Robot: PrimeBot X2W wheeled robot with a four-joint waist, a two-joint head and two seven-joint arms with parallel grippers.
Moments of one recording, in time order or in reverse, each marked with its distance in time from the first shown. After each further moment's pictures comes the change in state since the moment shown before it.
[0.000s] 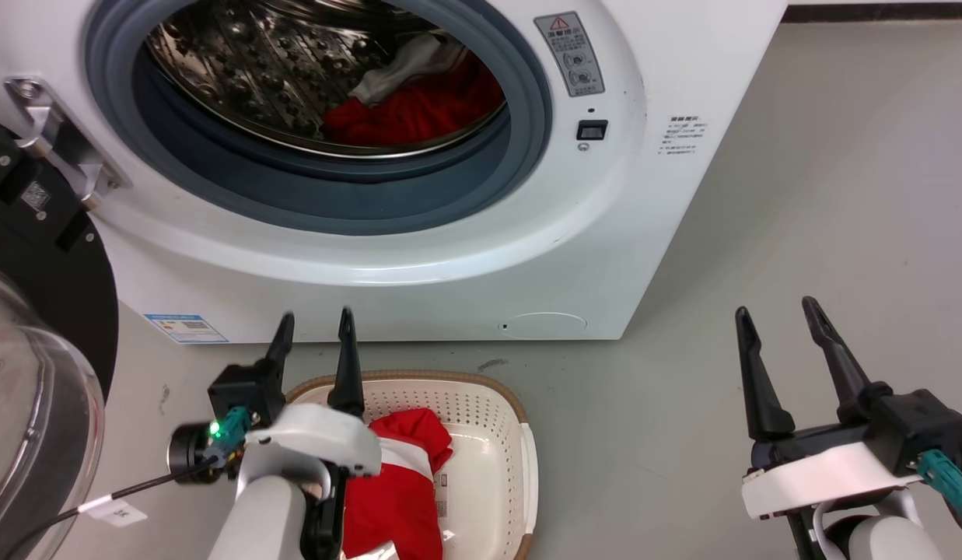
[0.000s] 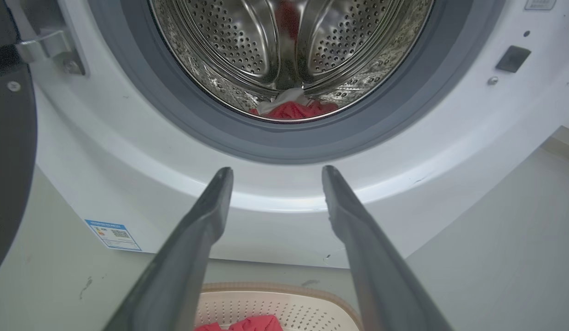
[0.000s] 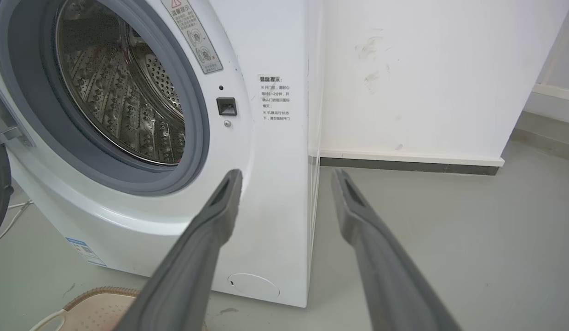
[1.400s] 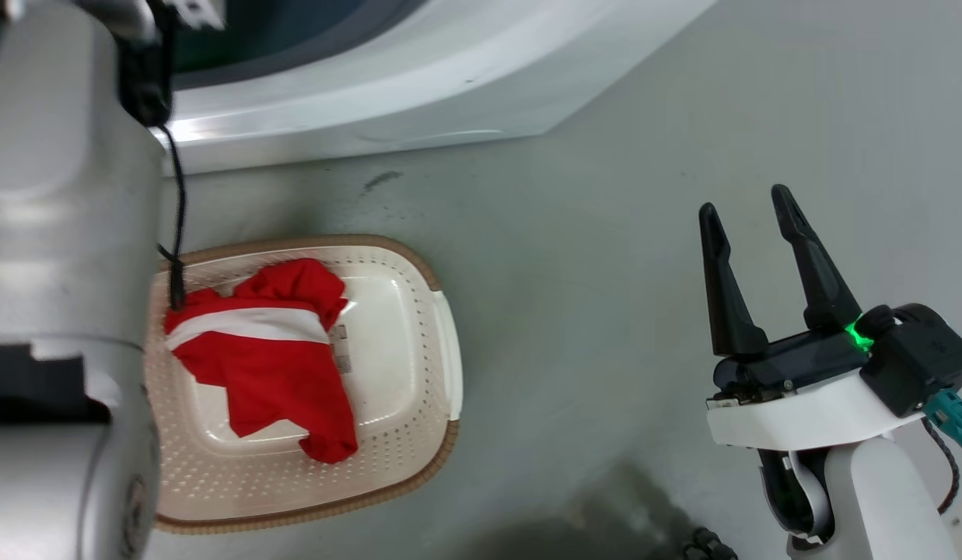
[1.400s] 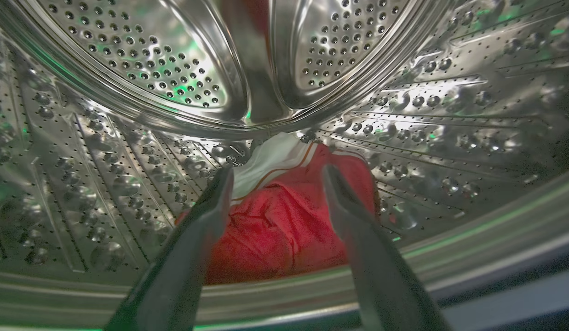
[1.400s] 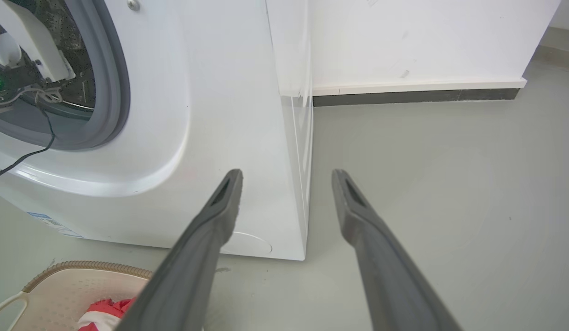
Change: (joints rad) left arm -0.971 0.171 0.043 0.453 0.105 -0.067 0.108; right arm -0.169 -0.001 0.108 -0.065 0.097 0.000 -0.049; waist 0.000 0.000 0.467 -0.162
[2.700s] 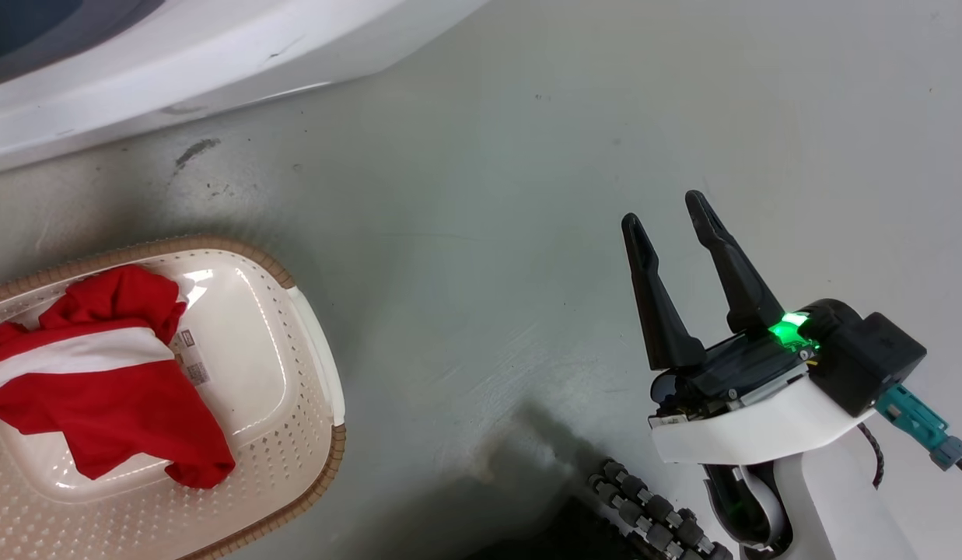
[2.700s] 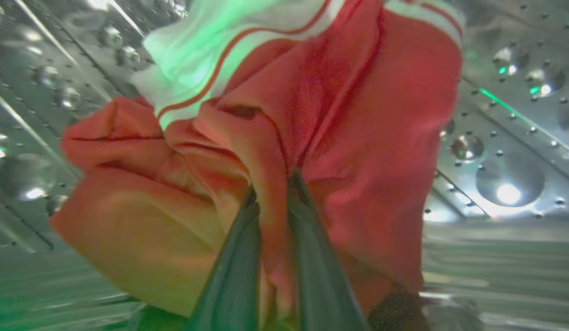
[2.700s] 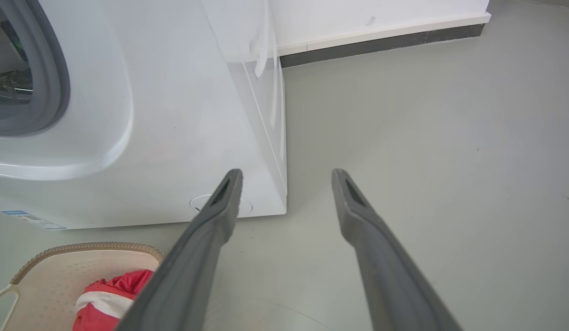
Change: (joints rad) left arm -0.414 0.212 -0.054 0.259 0.003 0.029 0.703; right arm -0.033 0.000 0.157 0.012 0.168 0.000 -0.012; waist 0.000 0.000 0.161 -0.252
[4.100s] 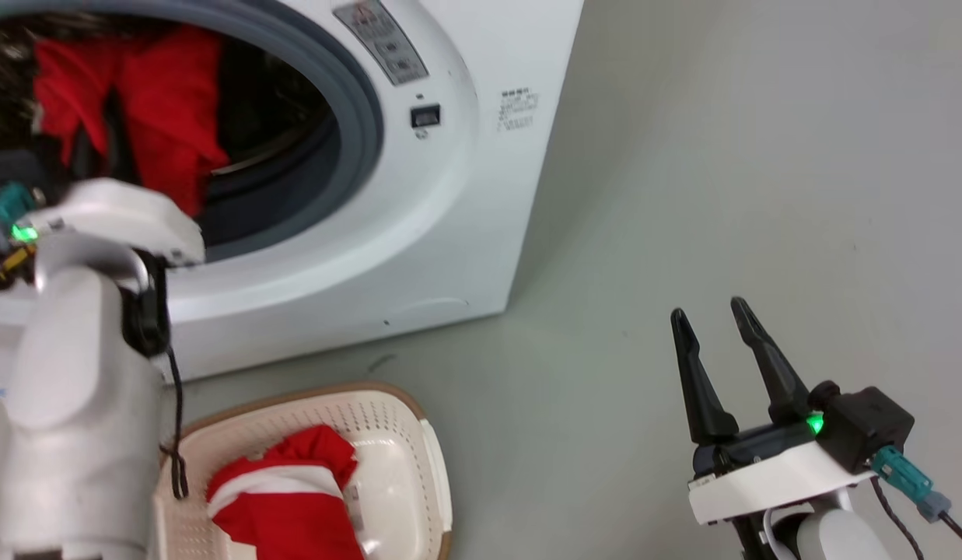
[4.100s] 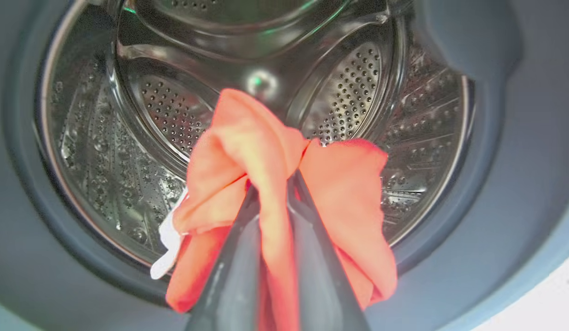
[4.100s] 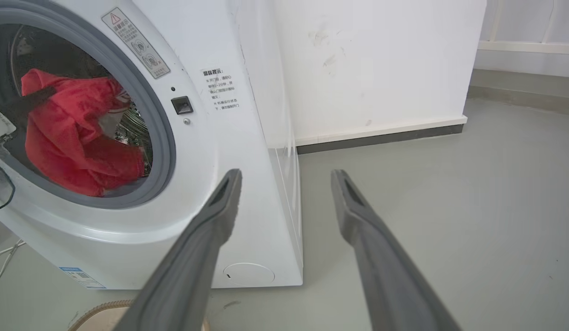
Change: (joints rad) left arm 0.881 -0.140 0.129 -0.433 -0.113 -0.002 -0.809; right arm 0.163 0.001 -0.122 0.111 -0.099 0.000 0.007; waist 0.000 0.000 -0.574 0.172
